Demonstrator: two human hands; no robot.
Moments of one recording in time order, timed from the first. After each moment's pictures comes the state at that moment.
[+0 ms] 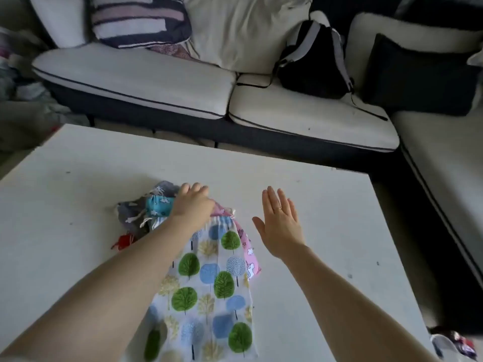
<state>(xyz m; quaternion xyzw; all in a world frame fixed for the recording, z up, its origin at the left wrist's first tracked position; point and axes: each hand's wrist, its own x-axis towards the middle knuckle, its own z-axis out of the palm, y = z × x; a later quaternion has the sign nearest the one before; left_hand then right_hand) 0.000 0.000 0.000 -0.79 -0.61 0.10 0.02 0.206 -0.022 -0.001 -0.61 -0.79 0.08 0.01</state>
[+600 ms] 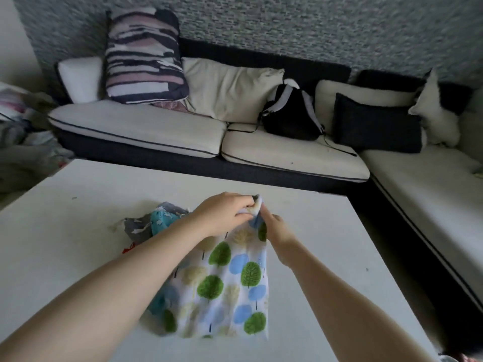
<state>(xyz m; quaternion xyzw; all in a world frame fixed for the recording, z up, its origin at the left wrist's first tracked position) 0.037 -0.076 0.072 -0.84 -0.49 -0.17 -0.12 0.185 -0.078 0.034 -0.63 -0.50 0.50 0.34</state>
